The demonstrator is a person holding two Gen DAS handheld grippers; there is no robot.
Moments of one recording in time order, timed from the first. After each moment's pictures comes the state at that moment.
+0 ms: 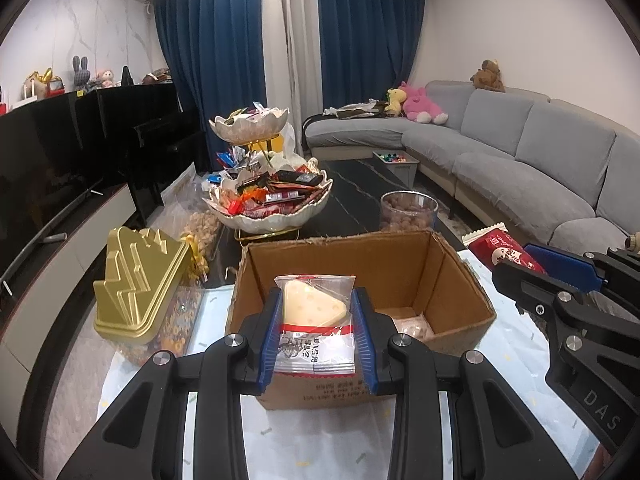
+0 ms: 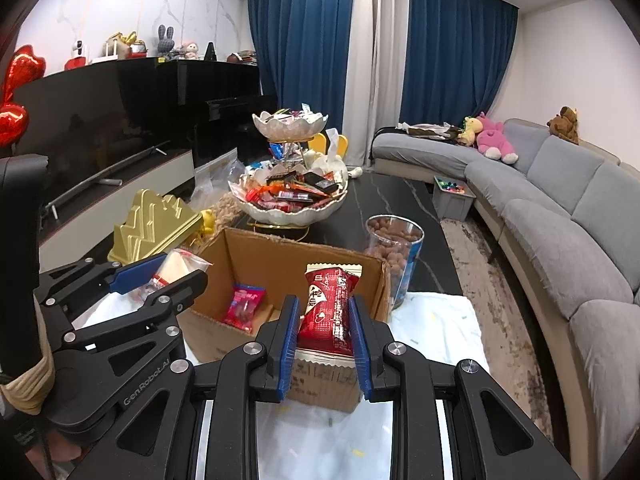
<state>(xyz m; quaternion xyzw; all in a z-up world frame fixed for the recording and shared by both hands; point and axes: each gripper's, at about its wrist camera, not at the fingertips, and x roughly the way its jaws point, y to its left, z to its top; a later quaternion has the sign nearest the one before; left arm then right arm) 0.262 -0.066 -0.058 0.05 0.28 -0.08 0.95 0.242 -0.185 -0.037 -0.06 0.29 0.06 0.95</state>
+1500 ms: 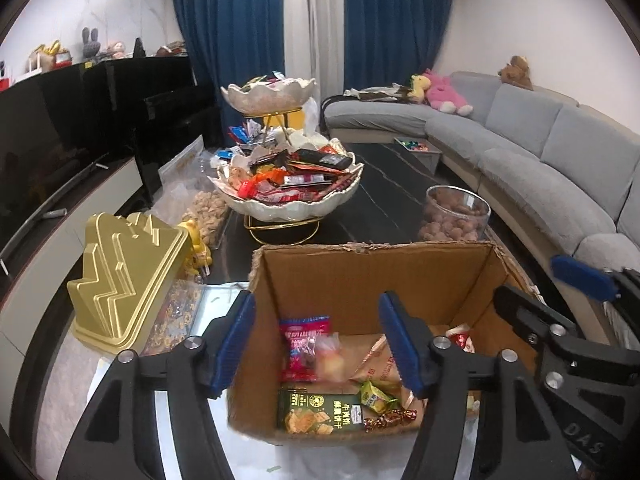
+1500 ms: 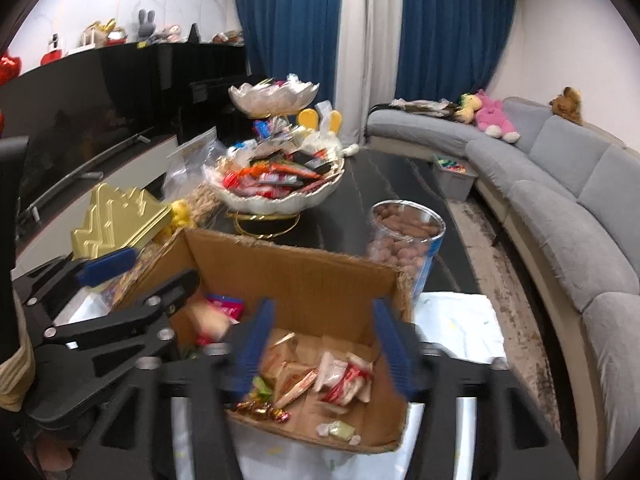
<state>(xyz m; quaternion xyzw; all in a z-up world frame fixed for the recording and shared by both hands) 0.339 -0.047 -0.086 0.02 0.32 -0.05 0.94 0.318 -0.180 -0.069 -0.04 0.32 0.03 0.95</state>
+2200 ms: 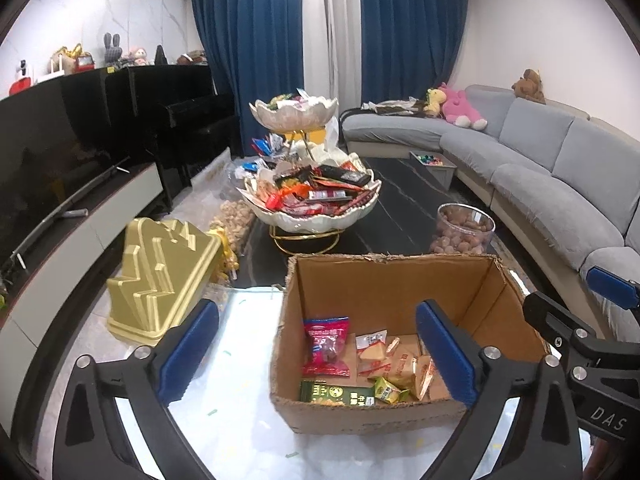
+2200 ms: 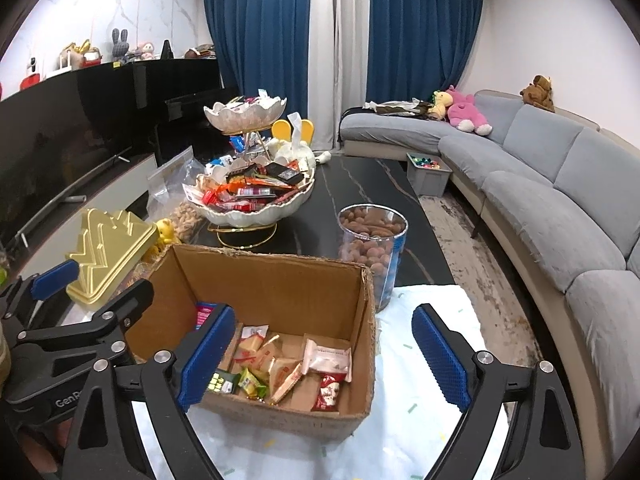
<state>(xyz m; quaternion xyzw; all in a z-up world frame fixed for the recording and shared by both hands) 0.304 -0.033 -0.060 0.02 0.30 -0.02 0.95 0.292 -0.194 -0.048 -0.02 0.32 0.01 0.95</state>
